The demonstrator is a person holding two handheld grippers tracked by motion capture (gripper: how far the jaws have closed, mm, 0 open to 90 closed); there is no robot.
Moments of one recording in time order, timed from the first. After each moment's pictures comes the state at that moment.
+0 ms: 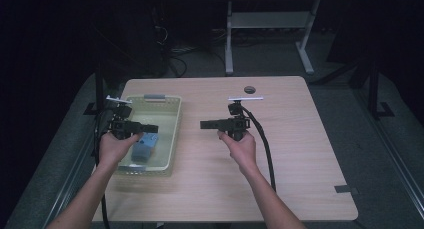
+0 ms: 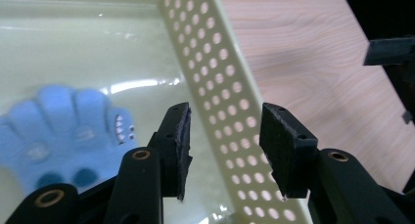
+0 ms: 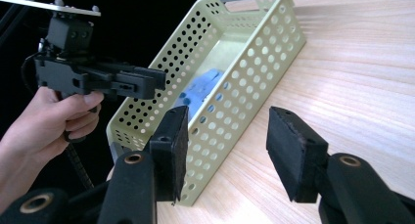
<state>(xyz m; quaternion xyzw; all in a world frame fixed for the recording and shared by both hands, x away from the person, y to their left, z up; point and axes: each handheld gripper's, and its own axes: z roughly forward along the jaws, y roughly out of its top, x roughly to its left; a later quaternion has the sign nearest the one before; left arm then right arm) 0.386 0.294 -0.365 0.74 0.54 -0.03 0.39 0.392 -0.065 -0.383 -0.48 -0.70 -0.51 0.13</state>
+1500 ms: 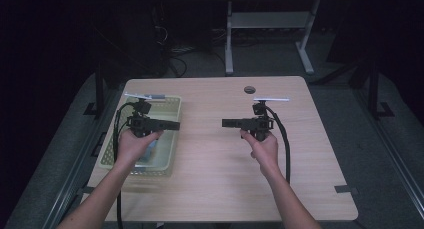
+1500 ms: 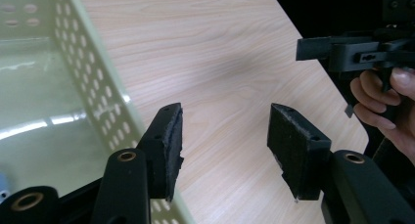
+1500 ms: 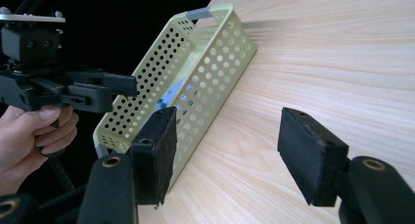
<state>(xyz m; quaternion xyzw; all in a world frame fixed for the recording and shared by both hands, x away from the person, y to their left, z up) 0.382 0.236 -0.350 0.75 0.48 -0.06 0.44 0.387 -0.126 -0.384 -0.51 -0.68 -0.52 0.11</state>
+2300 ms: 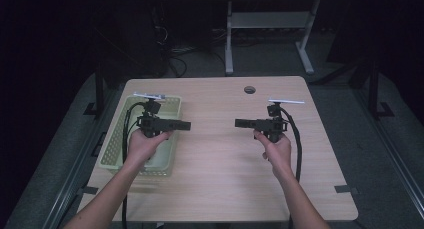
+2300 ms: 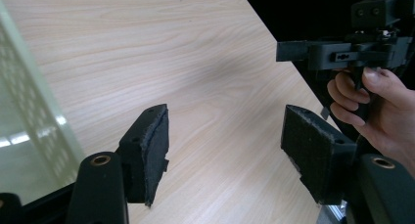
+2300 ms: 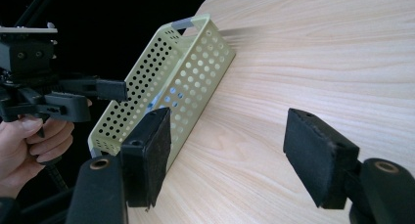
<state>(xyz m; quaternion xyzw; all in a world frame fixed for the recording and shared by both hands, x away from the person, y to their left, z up) 0.382 0.212 -0.350 0.75 0.46 -0.08 0.47 0.382 -0.162 -0.388 -0.53 -0.66 -0.53 0.10</state>
